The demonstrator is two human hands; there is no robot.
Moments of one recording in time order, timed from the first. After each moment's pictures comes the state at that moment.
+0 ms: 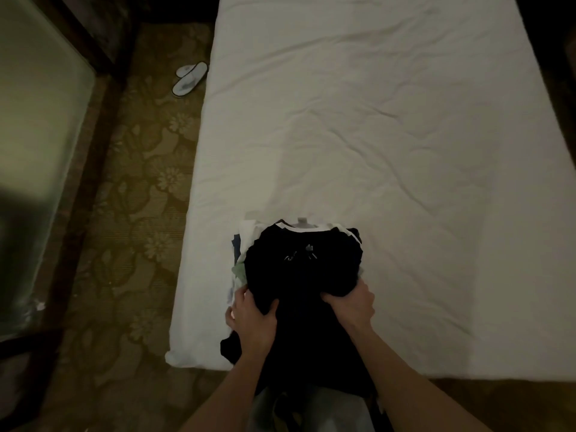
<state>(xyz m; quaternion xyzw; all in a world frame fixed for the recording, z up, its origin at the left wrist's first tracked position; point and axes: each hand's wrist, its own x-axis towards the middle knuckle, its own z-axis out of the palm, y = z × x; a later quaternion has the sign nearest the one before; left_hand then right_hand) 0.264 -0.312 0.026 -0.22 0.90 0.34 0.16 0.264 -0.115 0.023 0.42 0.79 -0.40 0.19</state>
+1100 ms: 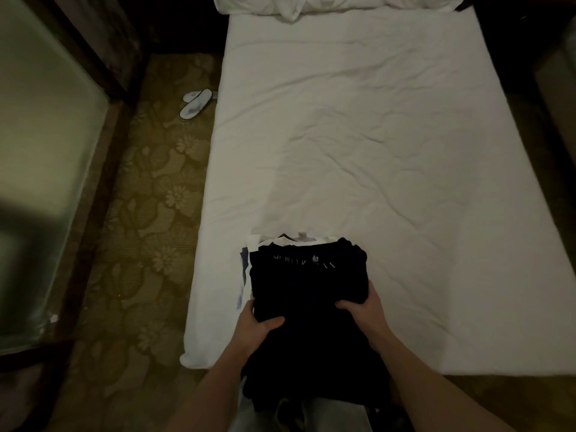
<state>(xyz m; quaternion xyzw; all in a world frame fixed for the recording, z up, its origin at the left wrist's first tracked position) 0.258 -0.349 0.113 -0.26 0.70 0.56 0.37 0.282 -0.087 0.091 0.37 0.69 -0.60 0.16</state>
